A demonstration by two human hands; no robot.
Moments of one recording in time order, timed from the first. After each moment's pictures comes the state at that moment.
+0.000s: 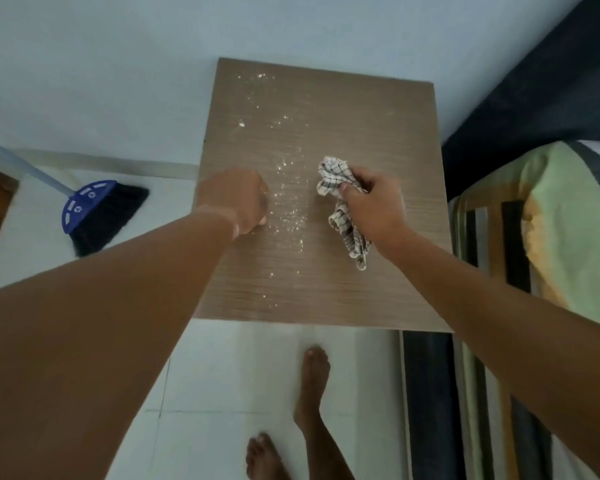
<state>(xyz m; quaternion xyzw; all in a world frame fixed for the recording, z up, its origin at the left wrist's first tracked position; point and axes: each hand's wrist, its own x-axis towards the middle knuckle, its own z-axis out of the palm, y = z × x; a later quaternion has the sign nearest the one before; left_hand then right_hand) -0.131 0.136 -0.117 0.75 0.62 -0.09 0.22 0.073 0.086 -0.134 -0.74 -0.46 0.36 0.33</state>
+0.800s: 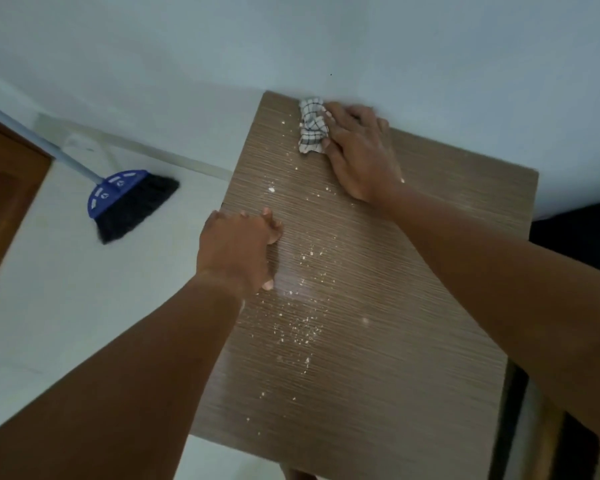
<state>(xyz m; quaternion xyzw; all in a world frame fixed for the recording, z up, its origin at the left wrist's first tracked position) -0.125 0.230 -0.140 0.71 0.63 -0.24 0.20 0.066 0.364 -0.207 -0.55 -0.83 0.11 0.05</state>
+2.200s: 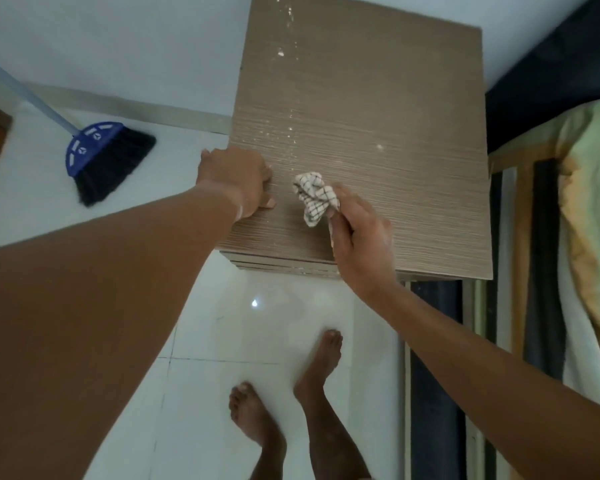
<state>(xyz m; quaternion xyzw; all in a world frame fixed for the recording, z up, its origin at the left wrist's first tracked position) -0.204 0.080 -0.145 0.77 0.58 -0.17 0.20 -0.026 -0.041 -0.172 -0.65 -0.65 0.22 0.32</state>
